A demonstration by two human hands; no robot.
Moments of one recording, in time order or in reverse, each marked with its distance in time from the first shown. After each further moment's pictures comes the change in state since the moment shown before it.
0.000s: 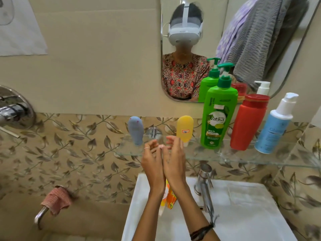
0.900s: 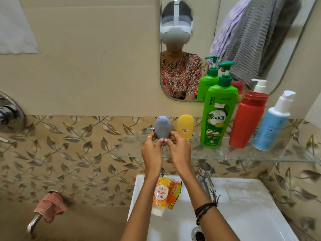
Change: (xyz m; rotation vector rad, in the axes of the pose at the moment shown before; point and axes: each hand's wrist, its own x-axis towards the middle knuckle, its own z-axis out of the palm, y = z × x) left_hand 0.040 0.002 0.007 0.174 -0.196 0.019; right_hand 0.036 0.009 0.000 -0.101 -0.058 0.050
